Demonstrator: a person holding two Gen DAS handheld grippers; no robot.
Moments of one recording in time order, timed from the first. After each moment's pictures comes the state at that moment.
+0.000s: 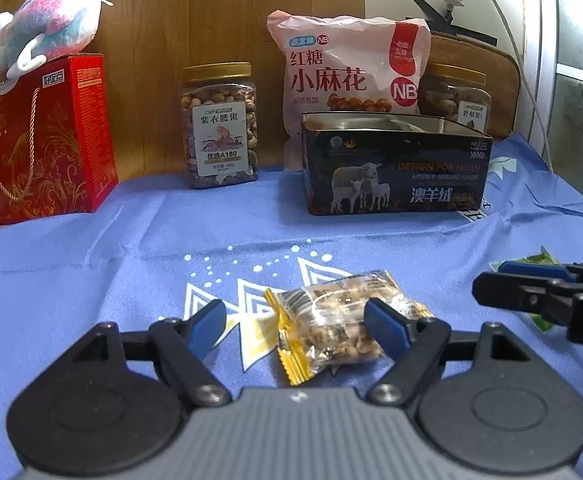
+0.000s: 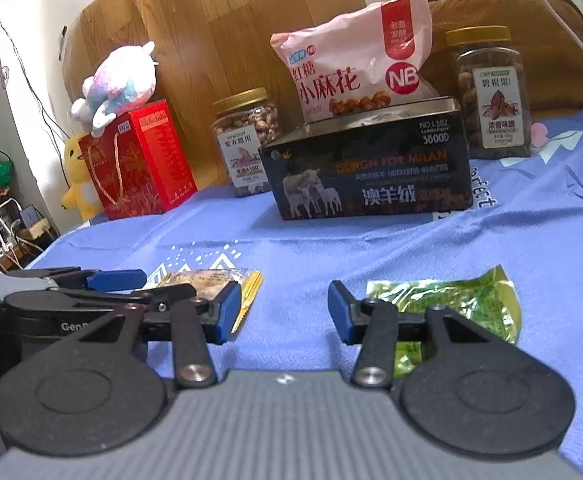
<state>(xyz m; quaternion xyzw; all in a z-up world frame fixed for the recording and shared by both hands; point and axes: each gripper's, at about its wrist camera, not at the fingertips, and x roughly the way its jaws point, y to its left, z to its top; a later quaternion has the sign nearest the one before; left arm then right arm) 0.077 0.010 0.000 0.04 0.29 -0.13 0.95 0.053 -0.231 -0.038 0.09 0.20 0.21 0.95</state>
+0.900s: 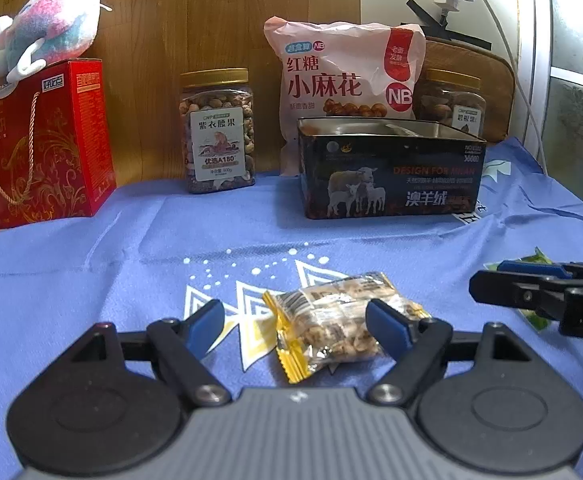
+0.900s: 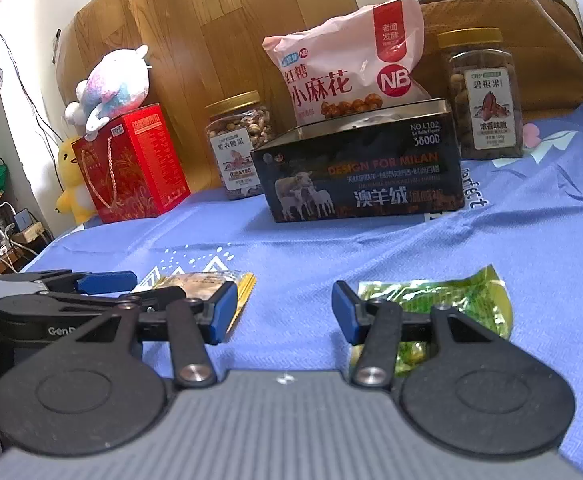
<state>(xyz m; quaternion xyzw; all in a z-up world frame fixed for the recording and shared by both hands) 0.072 0.012 0.001 0.04 0.28 -0.14 0.95 0.054 -0.233 -0.038 0.09 0.20 0.20 0.96</state>
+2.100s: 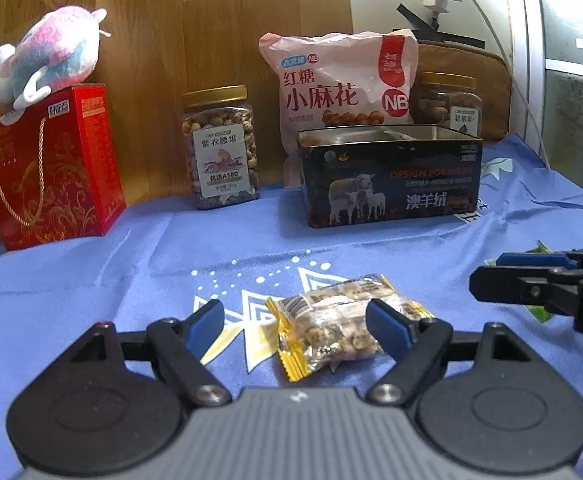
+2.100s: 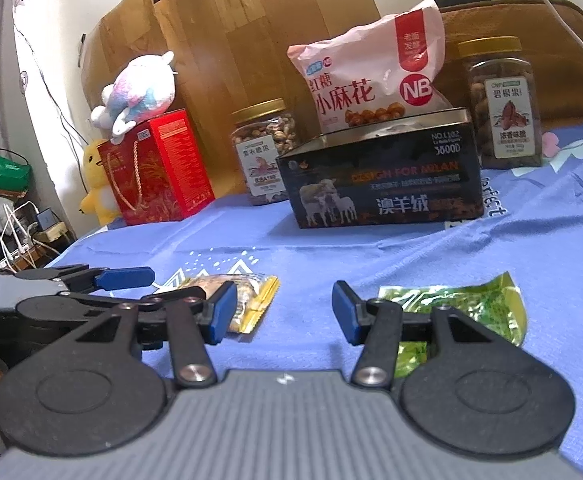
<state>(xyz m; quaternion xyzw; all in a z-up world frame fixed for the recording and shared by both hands) 0.060 0.005 0.003 0.07 0.26 -0.13 0.96 0.048 -0.234 -0.036 0.09 0.18 0.24 0.95</state>
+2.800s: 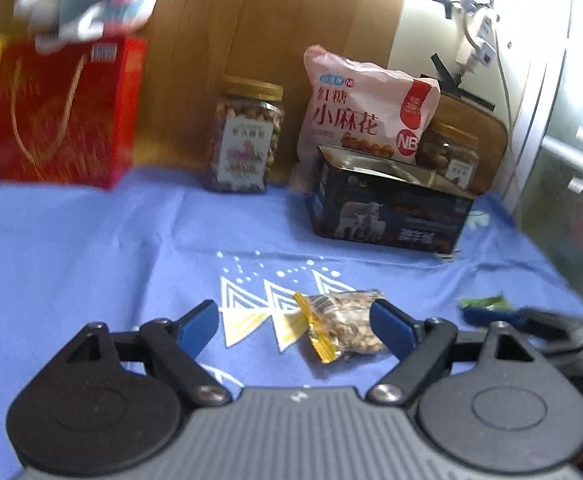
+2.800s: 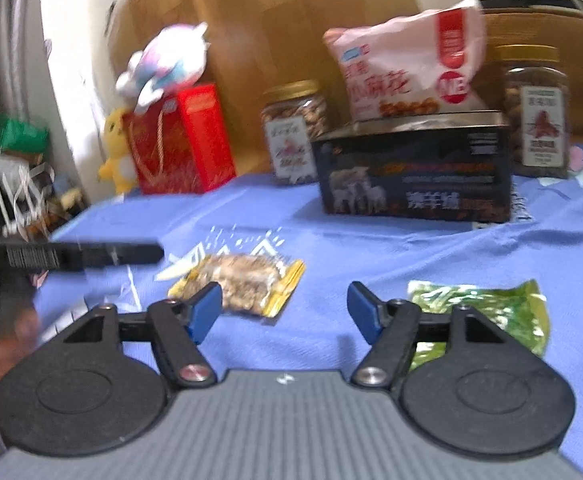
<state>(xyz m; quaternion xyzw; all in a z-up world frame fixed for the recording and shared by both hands) 0.057 0.078 0.024 -0.09 0.29 -0.19 0.93 0.047 -0.212 -0.035 0.03 0.20 0.27 0.94</state>
